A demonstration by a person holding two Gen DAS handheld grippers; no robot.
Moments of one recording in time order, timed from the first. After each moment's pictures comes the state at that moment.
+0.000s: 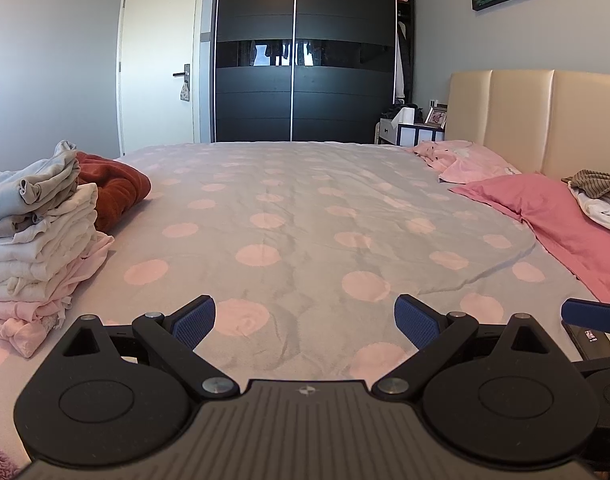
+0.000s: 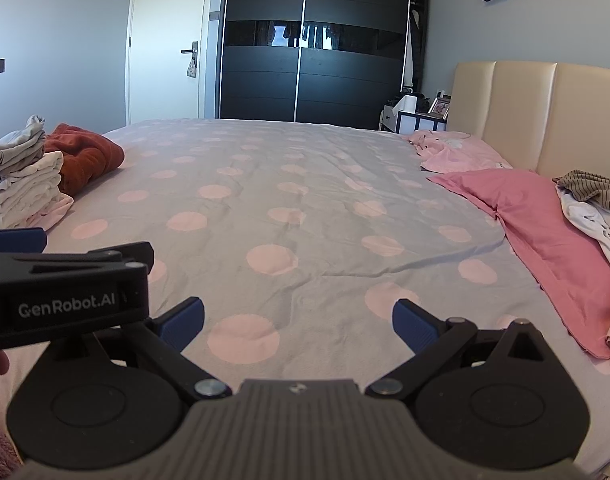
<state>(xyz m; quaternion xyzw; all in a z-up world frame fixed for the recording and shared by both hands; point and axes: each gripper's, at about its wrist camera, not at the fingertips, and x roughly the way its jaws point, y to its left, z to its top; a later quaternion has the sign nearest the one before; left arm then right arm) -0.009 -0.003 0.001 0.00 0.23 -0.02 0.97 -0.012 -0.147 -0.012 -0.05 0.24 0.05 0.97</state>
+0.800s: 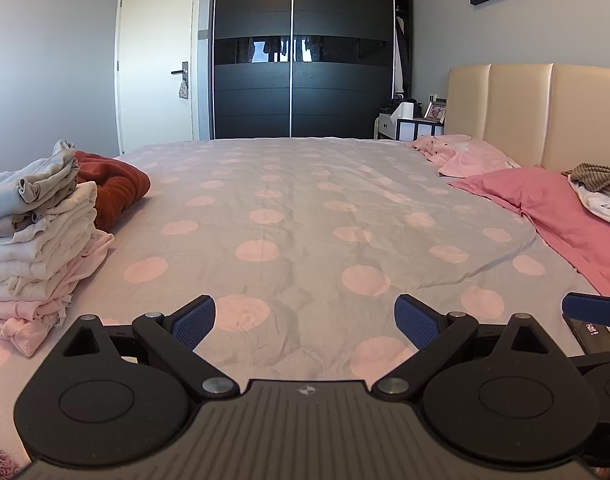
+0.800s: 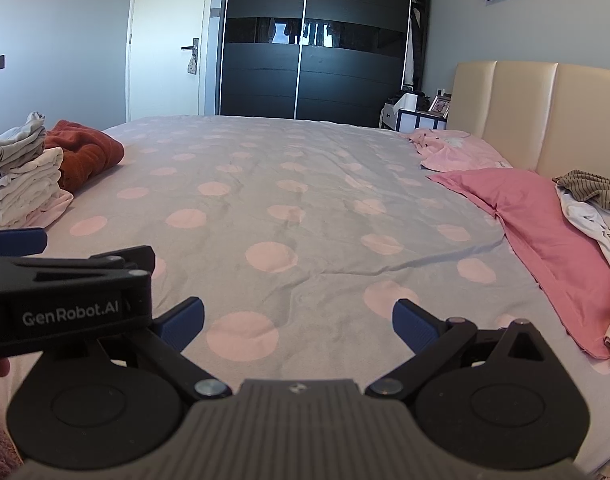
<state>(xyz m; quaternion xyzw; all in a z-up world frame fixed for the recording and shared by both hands) -0.009 -0.006 0.001 0.00 0.23 -0.02 0.97 -0.011 -0.145 -0.012 -0.05 0.24 0.05 0.97</state>
